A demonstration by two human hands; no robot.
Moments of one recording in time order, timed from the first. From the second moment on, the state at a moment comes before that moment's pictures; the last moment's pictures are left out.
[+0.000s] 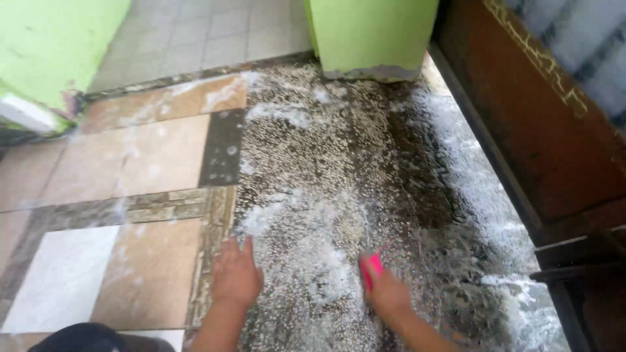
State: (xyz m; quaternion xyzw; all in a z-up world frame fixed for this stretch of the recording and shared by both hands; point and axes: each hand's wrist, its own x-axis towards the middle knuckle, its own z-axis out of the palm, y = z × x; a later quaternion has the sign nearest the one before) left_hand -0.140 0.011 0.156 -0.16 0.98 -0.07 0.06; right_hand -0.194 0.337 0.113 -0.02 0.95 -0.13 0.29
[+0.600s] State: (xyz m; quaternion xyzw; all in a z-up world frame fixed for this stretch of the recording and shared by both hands) left_hand -0.063 -0.273 0.145 -0.29 0.92 -0.06 0.24; right_hand -0.251 0.245 -0.031 0.03 0.97 -0.06 0.24
